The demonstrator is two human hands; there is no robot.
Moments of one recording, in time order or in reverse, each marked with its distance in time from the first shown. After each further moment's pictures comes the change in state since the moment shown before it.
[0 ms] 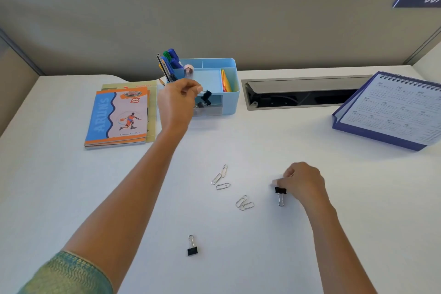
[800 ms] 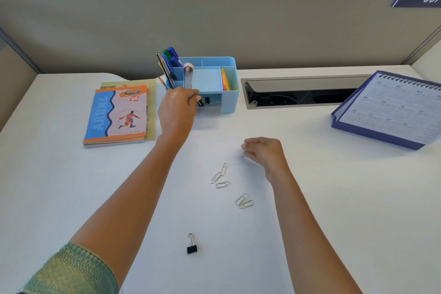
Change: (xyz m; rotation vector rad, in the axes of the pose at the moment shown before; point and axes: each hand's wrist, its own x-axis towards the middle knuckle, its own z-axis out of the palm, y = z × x) left_hand -0.004 -0.023 0.006 0.496 -0.053 0.132; right_hand 0.025 -0.067 0.032 0.967 -0.169 -0.030
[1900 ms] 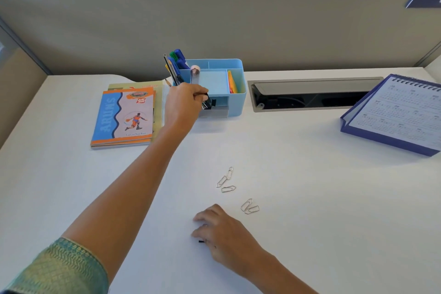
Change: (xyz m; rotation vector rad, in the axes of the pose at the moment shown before) left_hand 0.019 0.008 -0.012 -0.175 -0.101 -0.060; right_hand -0.111 0.094 0.040 -1.113 -0.672 -0.906
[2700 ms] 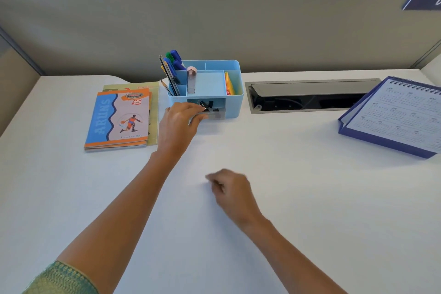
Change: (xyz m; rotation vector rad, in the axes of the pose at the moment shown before) left_hand -0.035 -0.036 0.012 0.161 0.056 0.353; right_hand 0.049 0.030 -0.041 0.308 0.473 0.343
